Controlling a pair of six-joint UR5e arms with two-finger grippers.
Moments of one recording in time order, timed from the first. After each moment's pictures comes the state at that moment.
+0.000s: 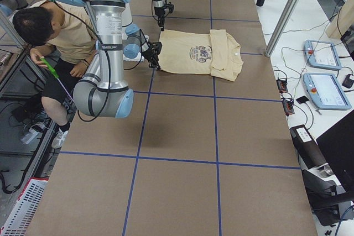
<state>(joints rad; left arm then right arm) -0.18 -1.82 -2.07 -1.82 -1.60 -1.37 0.00 -1.44 2.11 -1.46 1.14 1.69</state>
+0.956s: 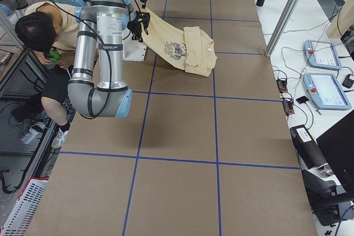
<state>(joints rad) -0.04 -1.80 -2.53 -1.51 -1.70 -1.40 -0.11 -1.46 2.63 -1.82 1.32 1.69</state>
